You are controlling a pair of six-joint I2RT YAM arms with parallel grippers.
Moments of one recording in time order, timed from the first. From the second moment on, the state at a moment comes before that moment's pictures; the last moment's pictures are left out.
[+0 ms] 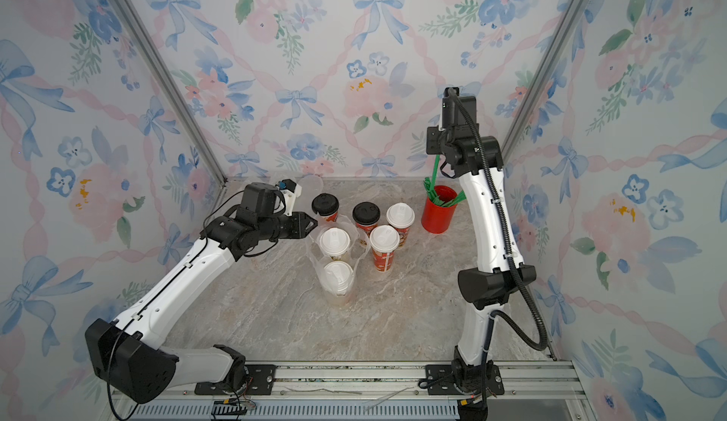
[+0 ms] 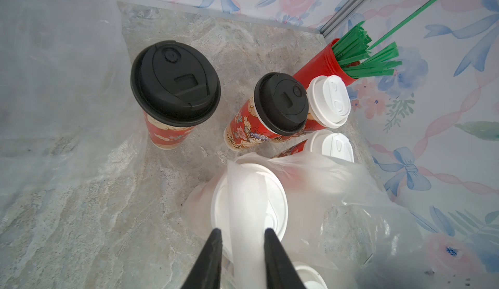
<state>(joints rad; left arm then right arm) -0.41 1.34 1.29 -0.65 0.28 -0.38 0.29 1.92 2.54 -1.07 0.30 0.05</state>
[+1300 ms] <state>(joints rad) -0.41 1.50 1.44 -0.58 0.25 -0.34 0.85 1.80 2.20 -0.79 0.21 0.16</state>
